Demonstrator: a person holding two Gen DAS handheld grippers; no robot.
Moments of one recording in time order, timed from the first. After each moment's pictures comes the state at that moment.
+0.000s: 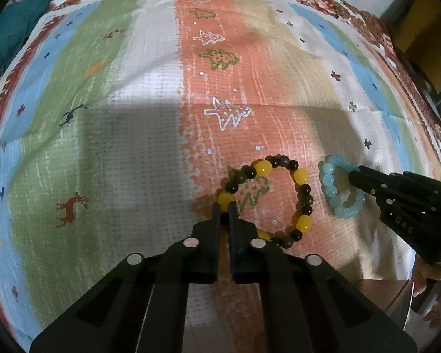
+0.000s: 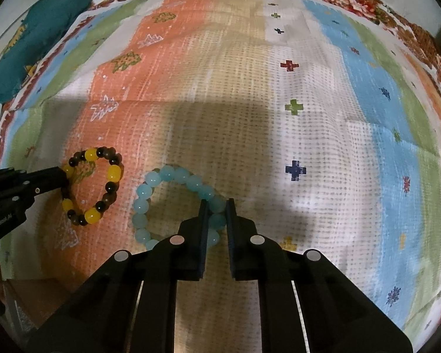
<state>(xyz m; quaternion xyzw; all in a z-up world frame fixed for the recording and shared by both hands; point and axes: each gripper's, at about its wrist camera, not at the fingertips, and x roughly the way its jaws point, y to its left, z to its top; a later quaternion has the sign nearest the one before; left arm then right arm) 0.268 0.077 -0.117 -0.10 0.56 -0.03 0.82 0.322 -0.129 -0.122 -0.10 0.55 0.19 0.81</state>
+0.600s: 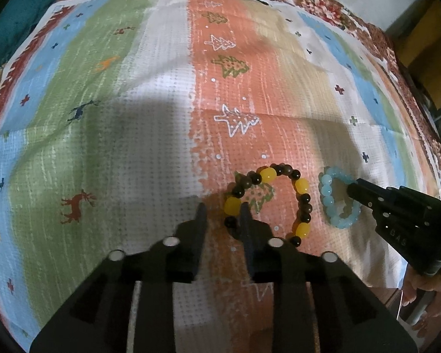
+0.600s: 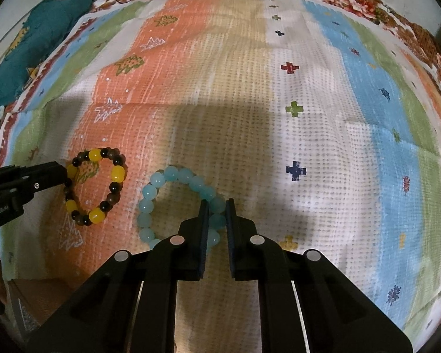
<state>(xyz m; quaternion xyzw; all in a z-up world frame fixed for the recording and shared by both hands) 0.269 0.088 -0.115 -0.13 0.56 -0.02 0.82 0.321 -0.129 -0.119 -0.10 0.55 0.19 0.81</state>
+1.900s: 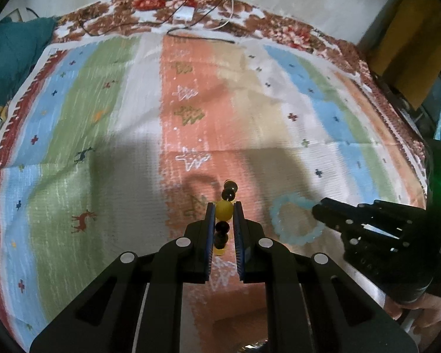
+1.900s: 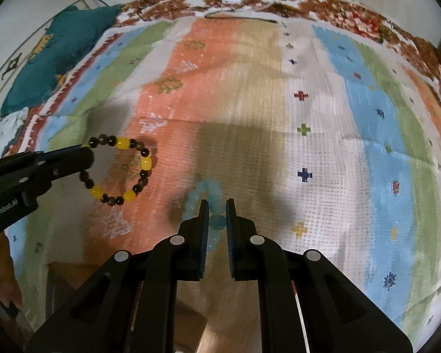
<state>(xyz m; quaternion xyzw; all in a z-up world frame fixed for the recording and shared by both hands) 0.244 0.057 -0.052 -0.11 0.49 -0.05 0.87 0.284 -0.125 -0.074 -0.09 0.51 0.23 0.82</state>
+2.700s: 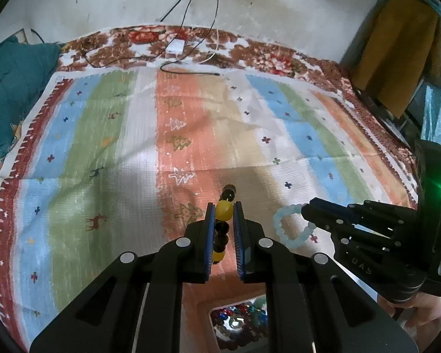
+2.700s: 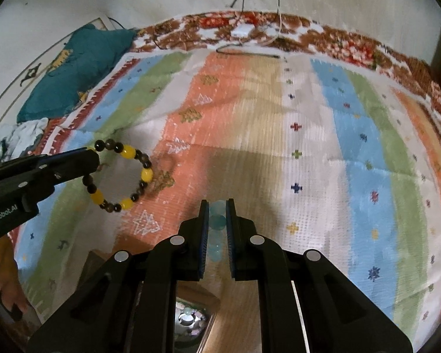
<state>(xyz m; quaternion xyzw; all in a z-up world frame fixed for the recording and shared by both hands) 0.197 0.046 -0.001 -0.10 0.42 -0.06 0.90 0.247 -0.136 -0.024 -0.08 0.45 0.25 0.85</state>
